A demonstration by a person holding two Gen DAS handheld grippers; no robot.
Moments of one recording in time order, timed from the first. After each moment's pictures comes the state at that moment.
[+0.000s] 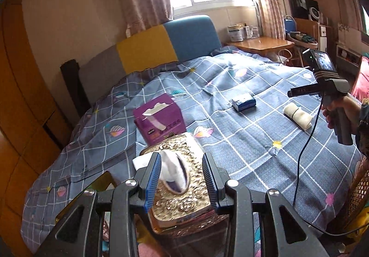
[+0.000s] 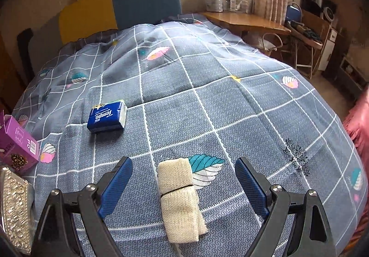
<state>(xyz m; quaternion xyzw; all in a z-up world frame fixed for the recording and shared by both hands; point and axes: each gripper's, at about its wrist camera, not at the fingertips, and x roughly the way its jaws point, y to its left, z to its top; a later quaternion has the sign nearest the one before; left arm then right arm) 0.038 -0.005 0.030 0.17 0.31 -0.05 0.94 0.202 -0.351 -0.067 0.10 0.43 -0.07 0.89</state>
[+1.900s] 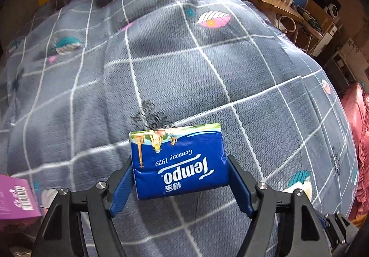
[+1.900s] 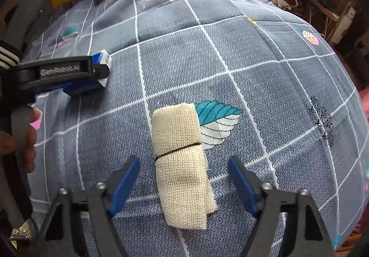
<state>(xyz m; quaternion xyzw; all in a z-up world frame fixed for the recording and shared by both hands) 0.345 -0.191 -0.106 0.05 0.55 -0.13 0.82 0.219 -0.341 -0.128 0.07 0.58 -0.06 0.81</state>
